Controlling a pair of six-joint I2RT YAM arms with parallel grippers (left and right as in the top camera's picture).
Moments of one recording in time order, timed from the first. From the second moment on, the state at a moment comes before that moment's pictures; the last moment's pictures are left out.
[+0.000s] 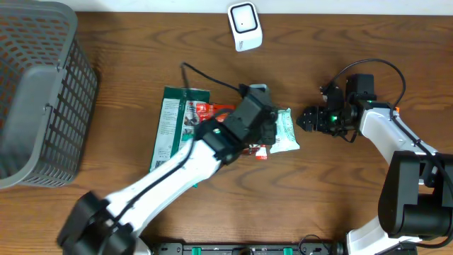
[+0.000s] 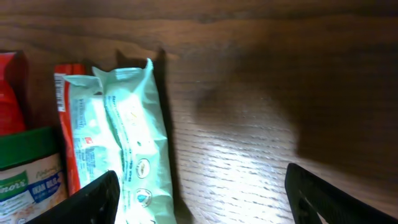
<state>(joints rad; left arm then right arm) -0.80 1.63 1.19 -0.41 0.04 -0.74 -0.05 1.77 1.02 -0.53 -0.45 0.06</state>
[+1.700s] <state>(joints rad) -0.81 1.99 1.28 -0.34 -0.12 -0.77 -0.01 1.78 1.02 -0.48 -0.51 0.02</state>
